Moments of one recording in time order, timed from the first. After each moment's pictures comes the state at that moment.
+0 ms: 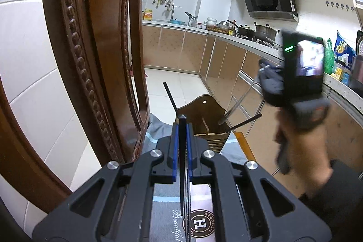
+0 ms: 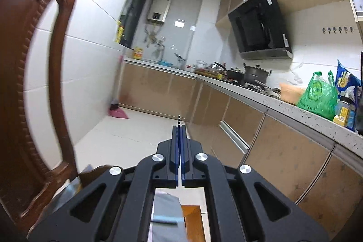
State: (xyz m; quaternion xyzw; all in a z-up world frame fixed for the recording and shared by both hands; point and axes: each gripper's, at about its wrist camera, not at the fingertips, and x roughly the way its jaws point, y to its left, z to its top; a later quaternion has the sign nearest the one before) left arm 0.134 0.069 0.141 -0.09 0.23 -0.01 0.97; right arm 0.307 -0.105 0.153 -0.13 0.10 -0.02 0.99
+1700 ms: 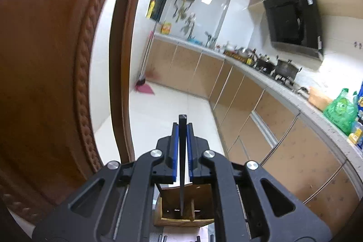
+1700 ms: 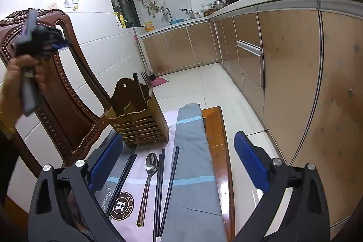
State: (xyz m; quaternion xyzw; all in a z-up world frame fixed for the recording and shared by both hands) left arm 0.304 0.070 0.203 -0.17 0.19 0.05 0.97; right arm 0.147 -0.282 0.070 0.12 0.25 0.12 0.95
